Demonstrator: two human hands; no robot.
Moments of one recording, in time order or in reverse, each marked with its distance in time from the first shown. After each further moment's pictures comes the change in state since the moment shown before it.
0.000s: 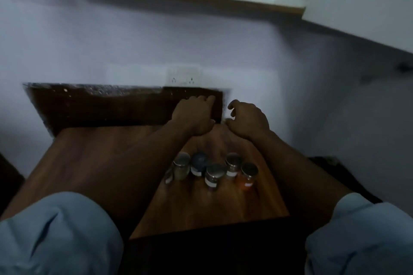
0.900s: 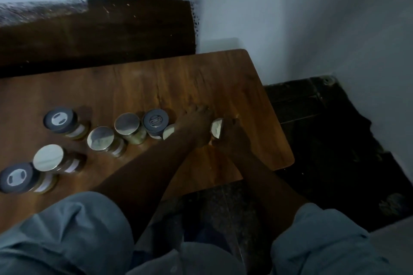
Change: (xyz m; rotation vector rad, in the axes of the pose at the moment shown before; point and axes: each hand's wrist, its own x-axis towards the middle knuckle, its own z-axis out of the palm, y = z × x) left_hand 0.070 0.123 0.259 -0.144 -0.503 0.096; right_hand -0.030 0.203 0.220 0.149 -0.444 0.452
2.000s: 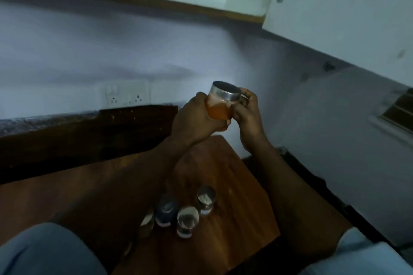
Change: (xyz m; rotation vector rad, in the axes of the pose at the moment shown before) left_hand -0.026 -0.066 -0.252 -0.647 0.729 0.140; right_hand -0.041 -0.196 -0.234 1.034 0.587 -0.431
